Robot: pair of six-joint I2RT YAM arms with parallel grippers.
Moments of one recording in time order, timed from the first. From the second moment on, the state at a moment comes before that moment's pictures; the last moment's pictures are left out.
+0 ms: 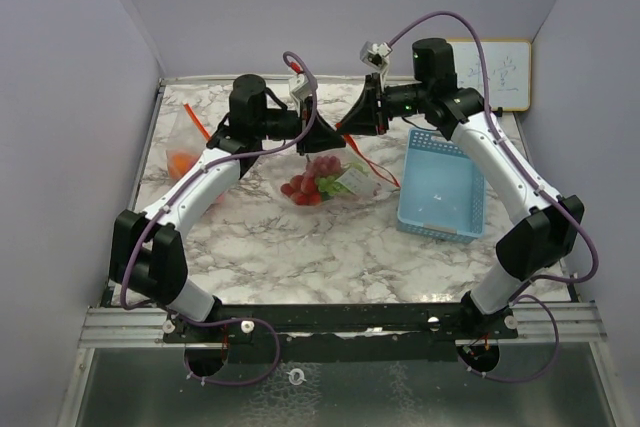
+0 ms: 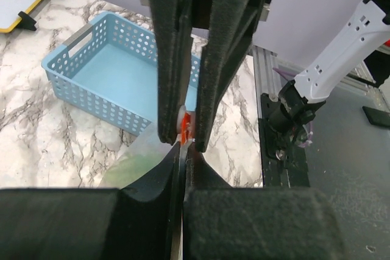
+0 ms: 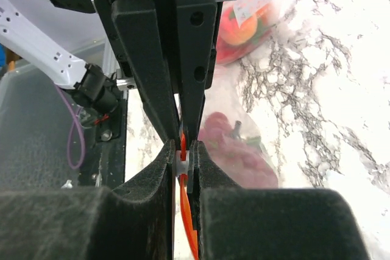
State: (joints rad) left arm -0.41 1.51 1.24 0.15 1.10 -0.24; right arm 0.41 1.66 1.70 -0.48 -1.10 -0.10
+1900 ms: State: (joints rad) left arm -0.16 1.61 1.54 -0.29 0.54 -0.38; right arm 0.39 1.44 1.37 -0.54 -0.02 0.06
